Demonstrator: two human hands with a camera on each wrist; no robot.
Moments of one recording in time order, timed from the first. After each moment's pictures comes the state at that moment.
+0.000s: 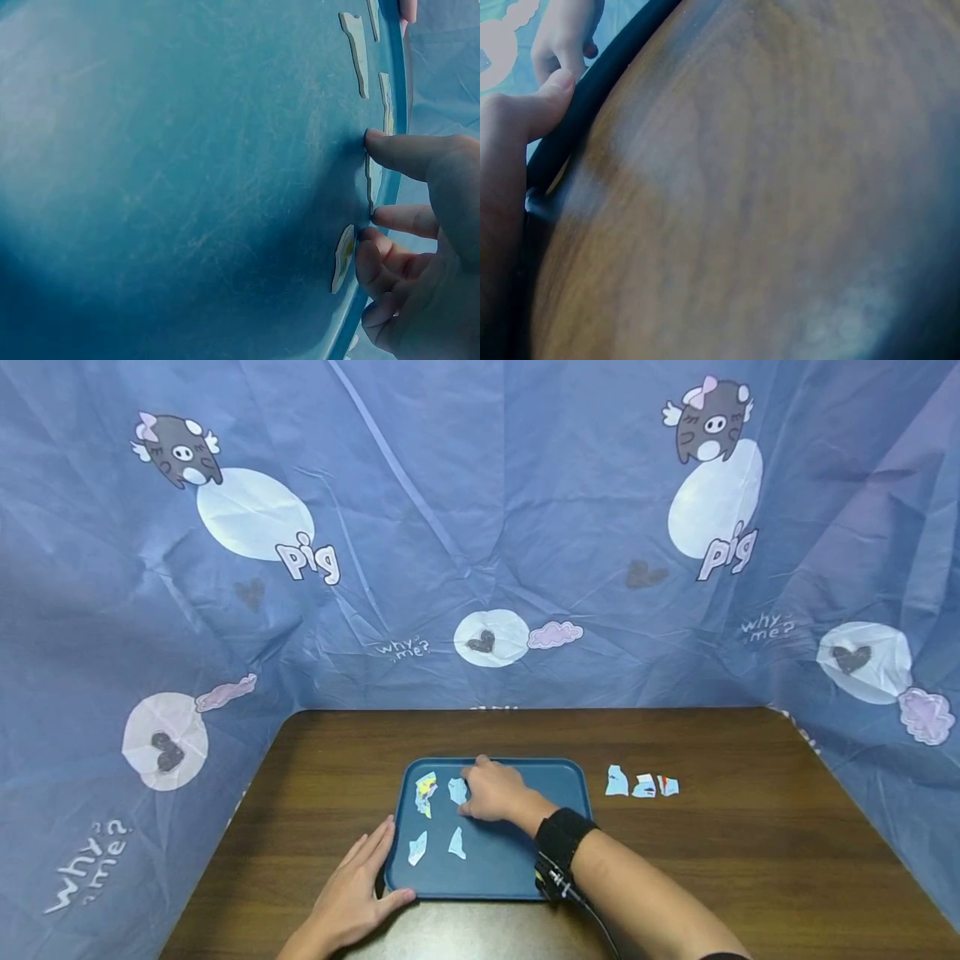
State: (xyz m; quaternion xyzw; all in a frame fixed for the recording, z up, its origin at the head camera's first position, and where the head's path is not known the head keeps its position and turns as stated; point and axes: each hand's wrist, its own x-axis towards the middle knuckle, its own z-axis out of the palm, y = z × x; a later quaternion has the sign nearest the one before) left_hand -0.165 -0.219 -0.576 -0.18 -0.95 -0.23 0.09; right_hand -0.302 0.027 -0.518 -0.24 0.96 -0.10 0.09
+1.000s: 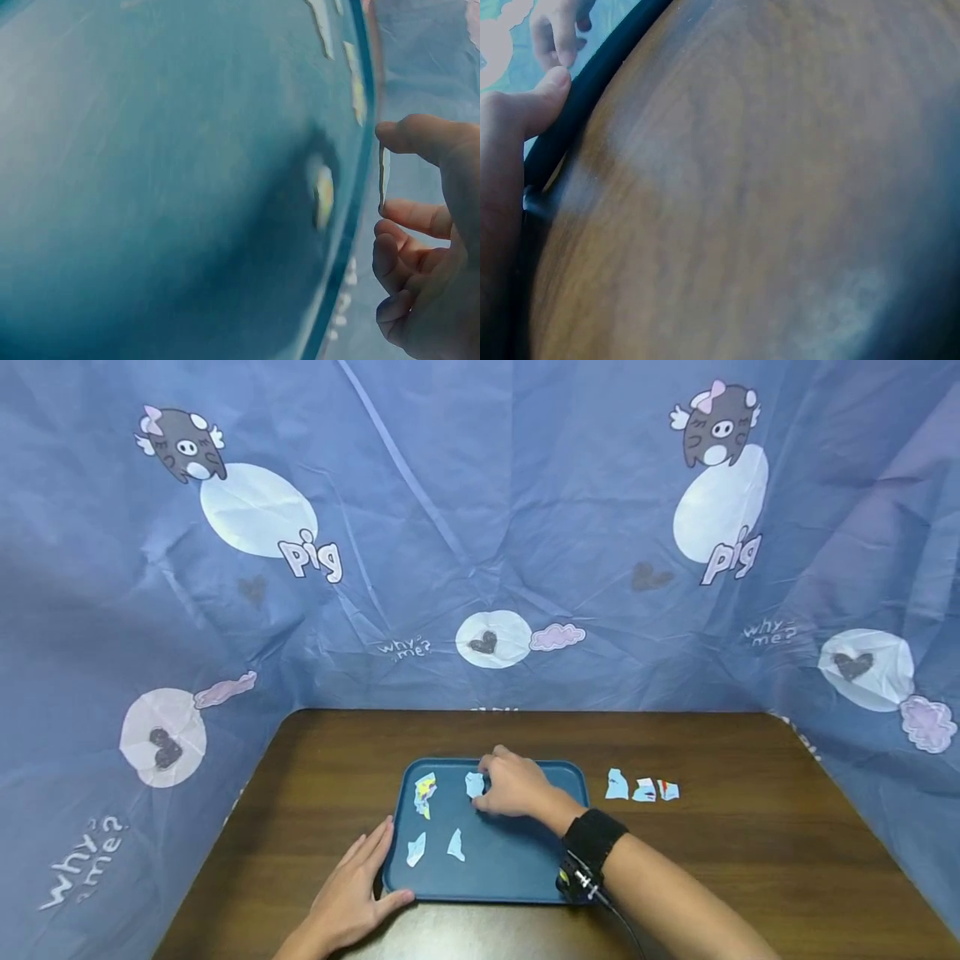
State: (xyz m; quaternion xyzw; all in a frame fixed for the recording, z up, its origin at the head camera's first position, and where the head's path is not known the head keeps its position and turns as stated) left_hand -0.165 -0.219 -0.575 -0.18 -0.95 -0.23 0.09; right_hand -0.303 0.060 -0.504 -0.24 0.96 -0.14 0.06
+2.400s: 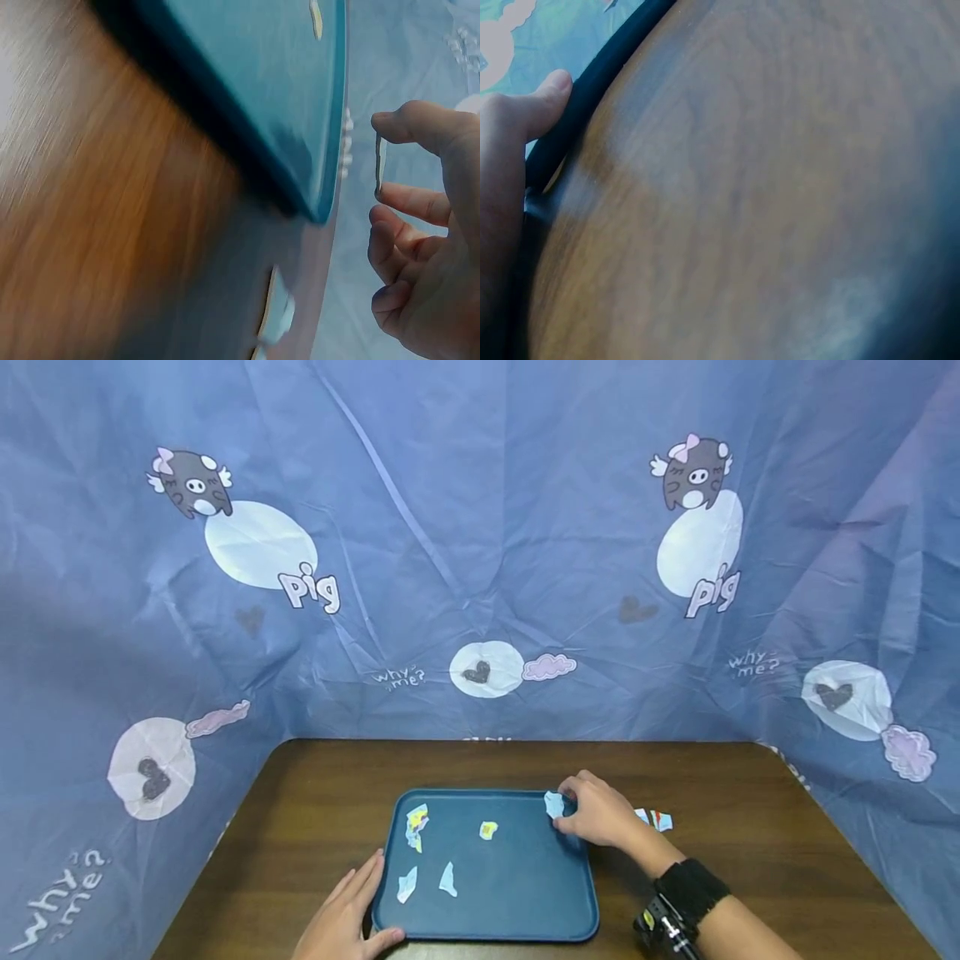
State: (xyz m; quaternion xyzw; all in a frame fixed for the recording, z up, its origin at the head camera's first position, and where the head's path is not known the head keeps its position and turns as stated) left_hand -0.170 -0.217 -0.573 -0.13 -0.96 -0.25 0.01; right_hand -0.296 0.183 -0.504 -0.14 0.97 -0.20 -0.01
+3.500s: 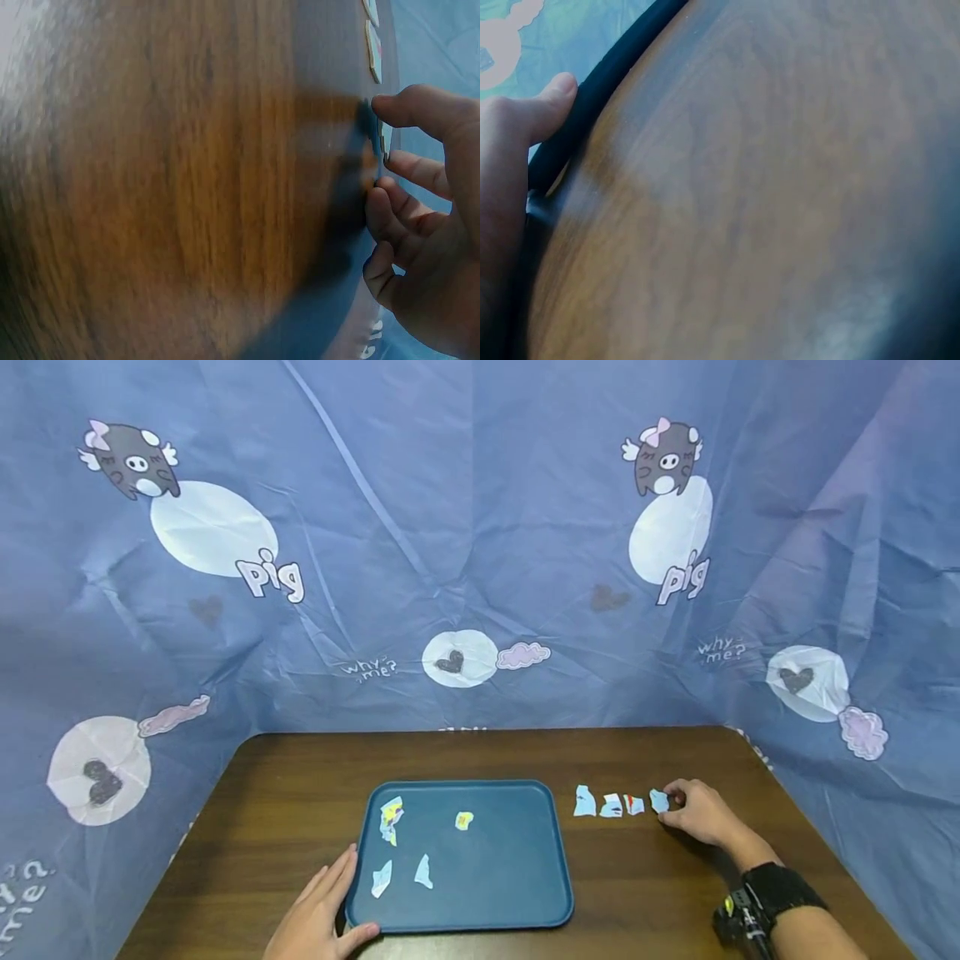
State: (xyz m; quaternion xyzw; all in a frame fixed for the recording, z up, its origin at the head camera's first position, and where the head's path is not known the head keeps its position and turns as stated) left_hand -0.168 -0.214 -0.576 -0.16 -0.96 -0.23 0.08; right_hand -0.282 0.384 -0.534 -0.06 0.97 -0.24 0.02
